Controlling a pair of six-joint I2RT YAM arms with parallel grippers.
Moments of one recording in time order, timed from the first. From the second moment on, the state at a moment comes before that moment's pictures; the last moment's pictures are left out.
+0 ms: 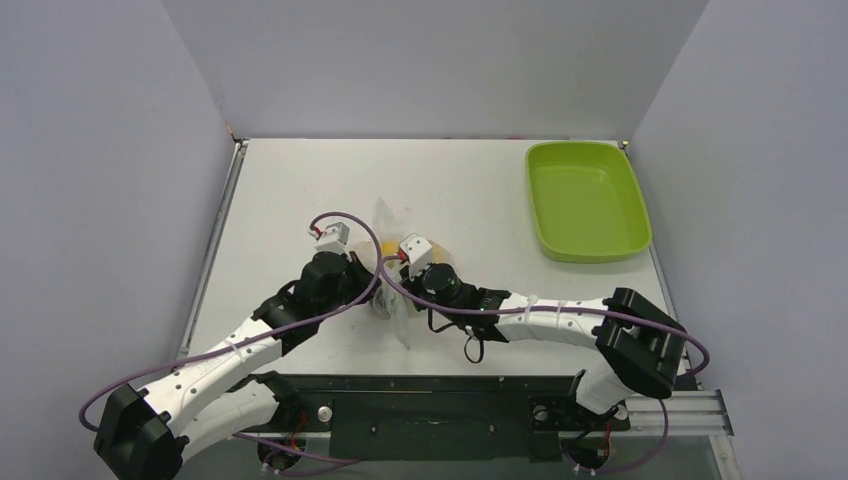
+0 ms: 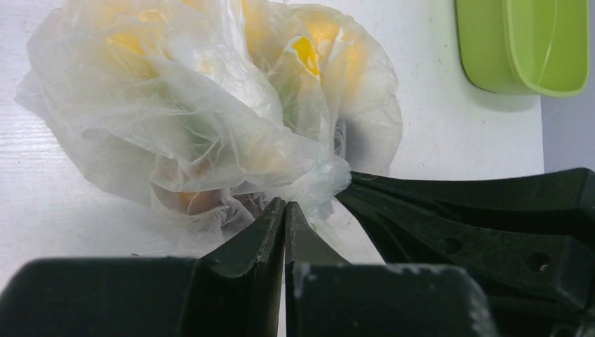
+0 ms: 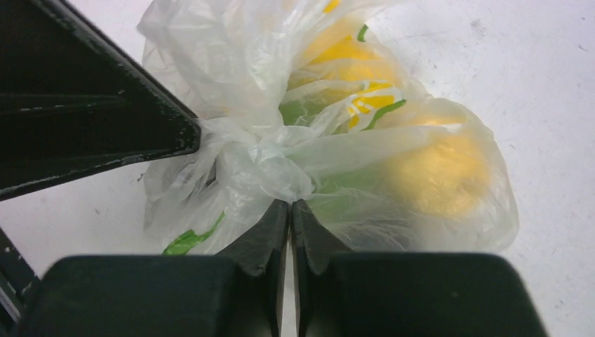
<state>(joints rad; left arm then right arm) -0.69 0.93 0.58 -0.19 -0.15 -0.77 1.05 1.52 0.80 0.28 0.23 0.11</state>
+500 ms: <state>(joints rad) -0.69 0.86 0.55 -0.27 -0.34 -0.89 0.97 1.31 0.59 0.42 0.47 0.25</state>
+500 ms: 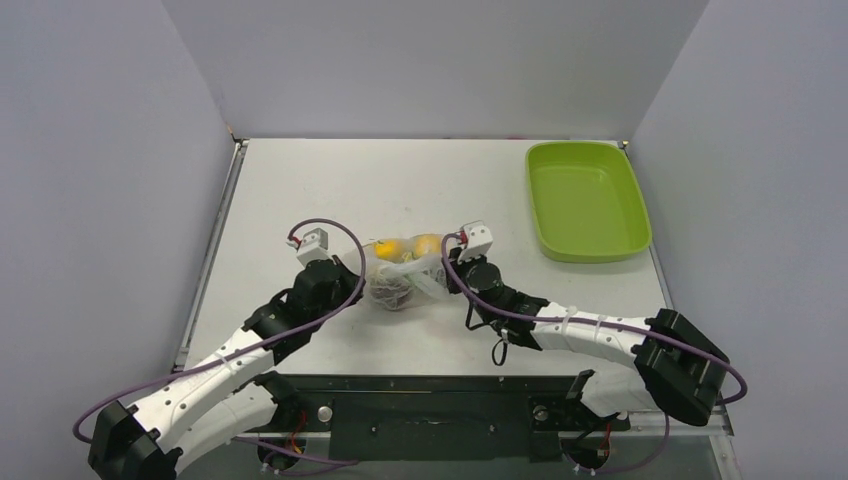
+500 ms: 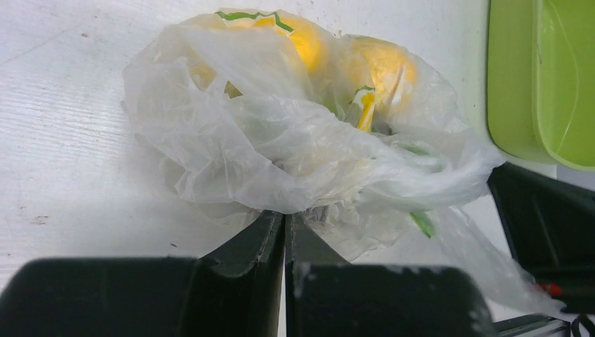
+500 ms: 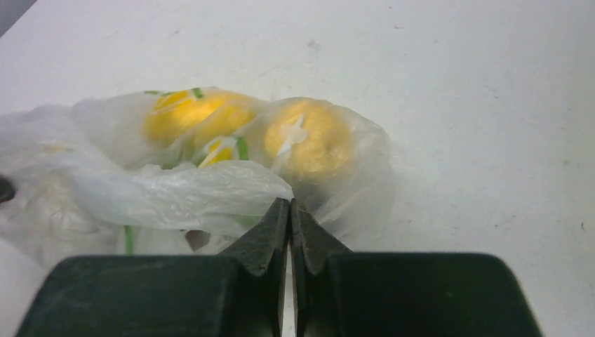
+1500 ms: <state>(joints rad) -0.67 0.84 0.51 -0.28 -0.22 -0.77 1.09 1.28 0.63 0.34 0.28 -0.08</state>
